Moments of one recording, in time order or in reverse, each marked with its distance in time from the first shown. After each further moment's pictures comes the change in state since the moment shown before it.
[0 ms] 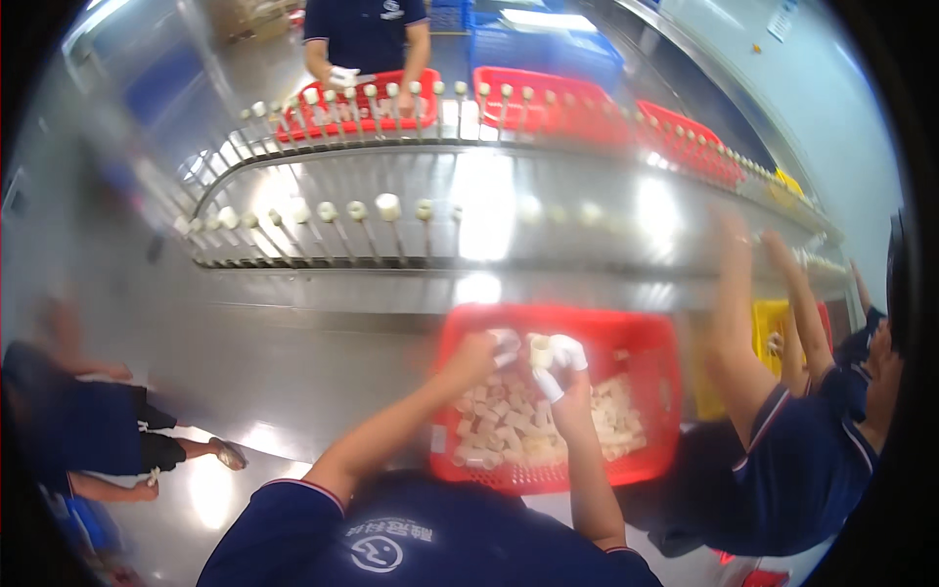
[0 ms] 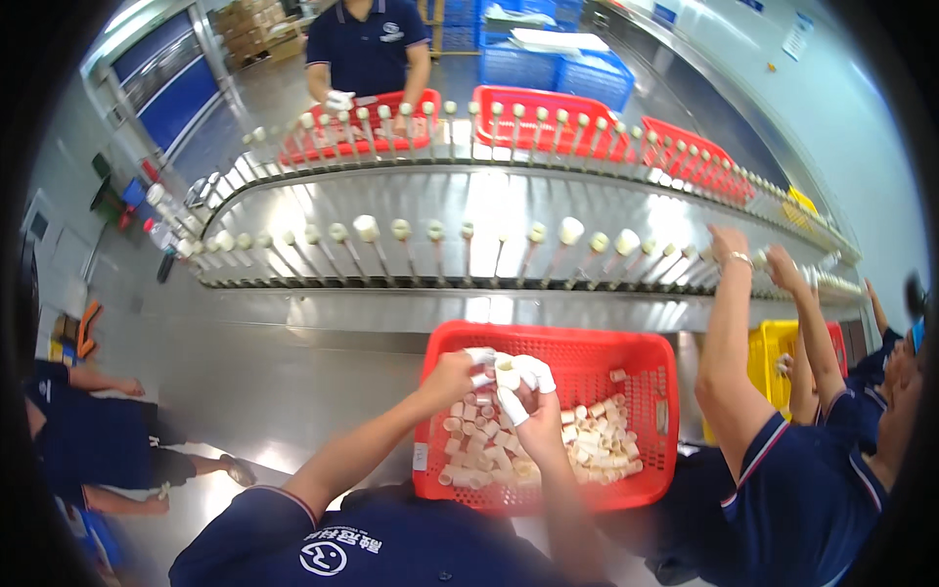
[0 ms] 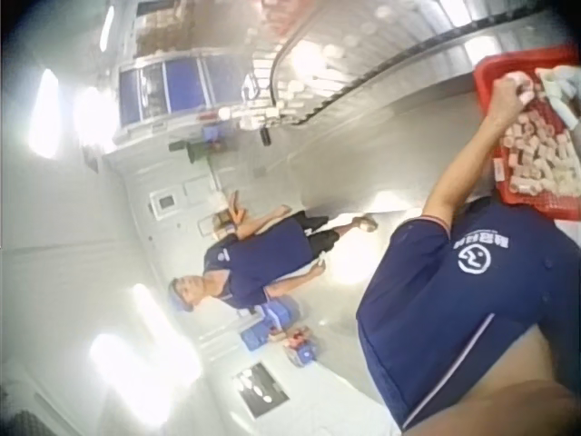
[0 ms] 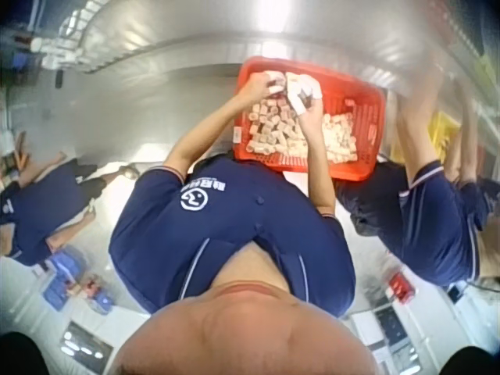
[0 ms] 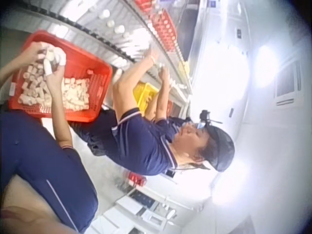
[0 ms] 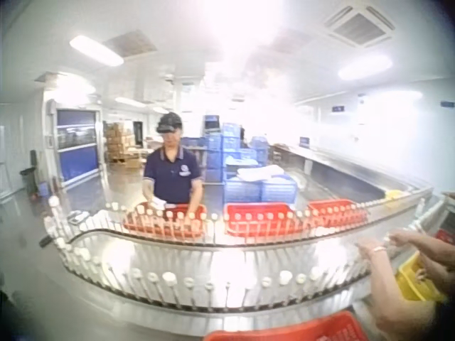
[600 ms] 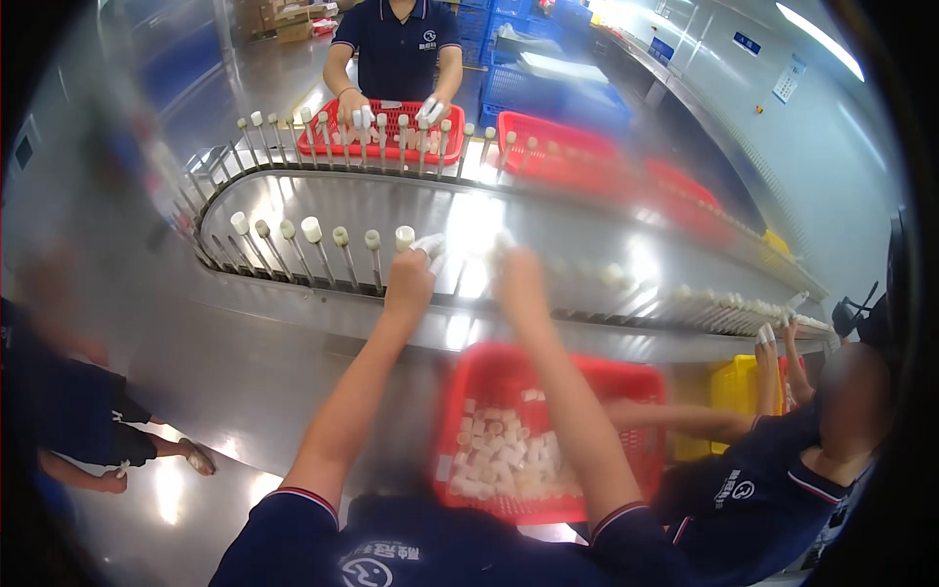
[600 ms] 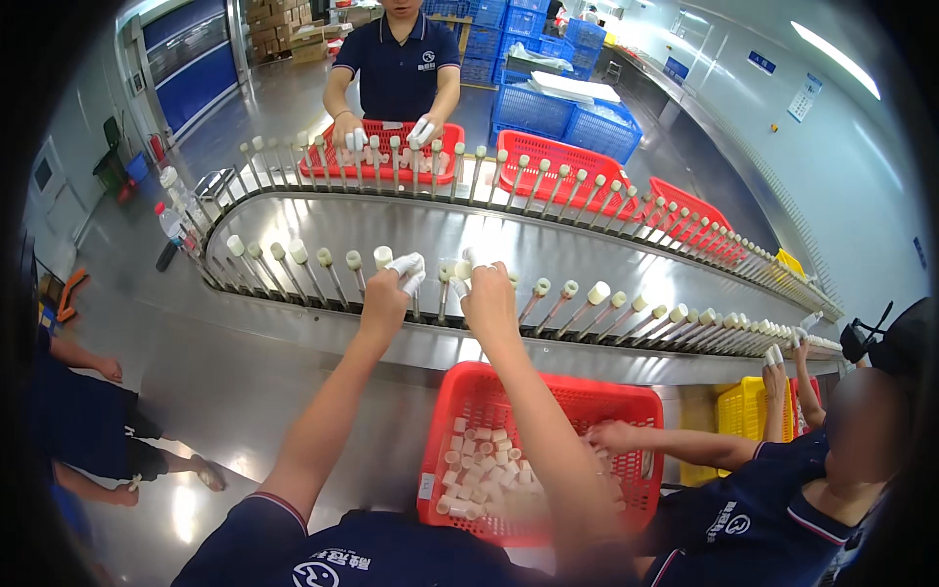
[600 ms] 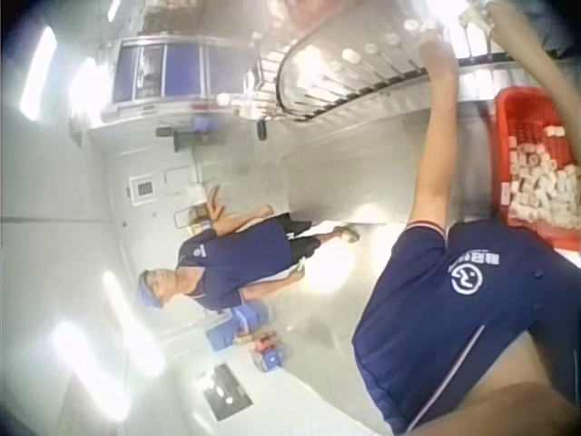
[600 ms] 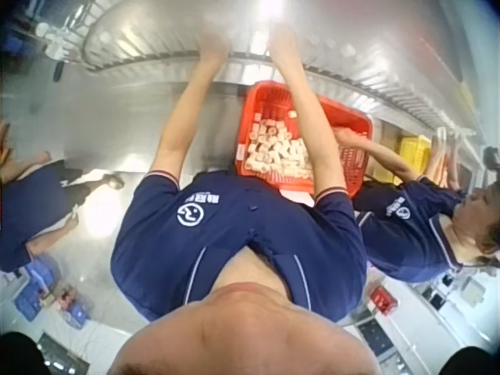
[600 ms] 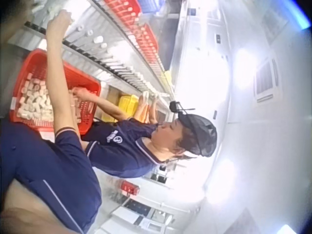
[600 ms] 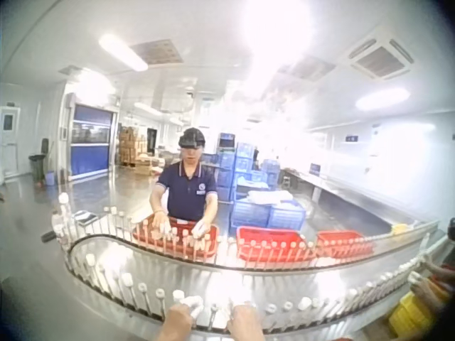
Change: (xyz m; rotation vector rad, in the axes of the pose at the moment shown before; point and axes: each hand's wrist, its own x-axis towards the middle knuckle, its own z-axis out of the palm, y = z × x) left_hand 0.166 -0.019 -0.081 0.253 0.670 -0.008; right_hand 0.255 -0.001 -0.031 -1.172 0.046 -0.535
